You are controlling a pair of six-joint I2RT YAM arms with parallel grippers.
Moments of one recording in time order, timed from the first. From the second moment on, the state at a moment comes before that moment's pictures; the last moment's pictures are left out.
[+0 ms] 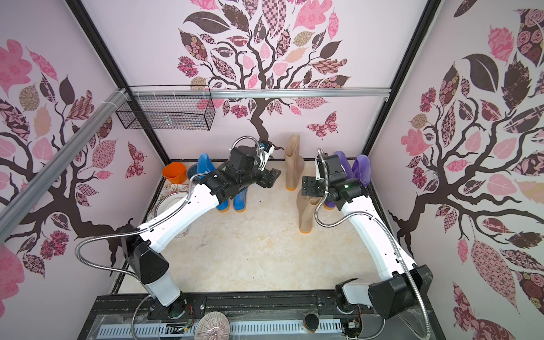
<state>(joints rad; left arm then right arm) -0.74 1.76 1.80 -0.51 -0.06 -0.05 0.31 1.32 1.41 -0.87 0.06 0.30</state>
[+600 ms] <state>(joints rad) -0.75 1.97 2.01 -0.52 -0.13 -0.06 0.29 1.24 1.38 -0.88 0.16 0.31</state>
